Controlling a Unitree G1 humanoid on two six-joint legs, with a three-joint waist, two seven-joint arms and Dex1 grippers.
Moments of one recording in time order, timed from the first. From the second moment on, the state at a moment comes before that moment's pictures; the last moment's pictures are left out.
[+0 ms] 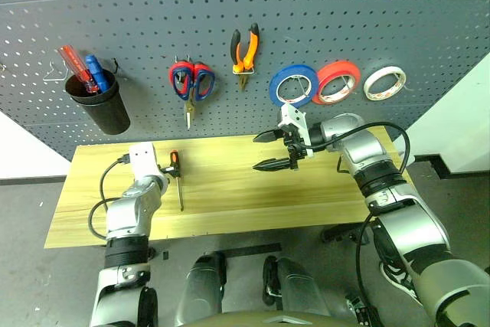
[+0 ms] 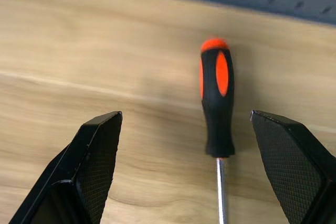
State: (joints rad) left arm -0.42 0.16 0.26 0.22 -0.24 0.75 0.17; right arm -0.89 -0.40 0.26 0.68 0.14 0.20 1.38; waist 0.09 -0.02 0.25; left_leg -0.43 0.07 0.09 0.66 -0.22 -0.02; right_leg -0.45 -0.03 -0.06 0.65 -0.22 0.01
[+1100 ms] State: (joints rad) left arm -0.71 0.12 0.48 0.50 -0.29 1.01 0.28; right arm -0.86 -0.41 0.25 0.65 0.13 0.18 1.31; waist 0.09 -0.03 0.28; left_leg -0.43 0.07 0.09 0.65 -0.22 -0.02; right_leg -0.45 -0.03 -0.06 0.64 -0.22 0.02
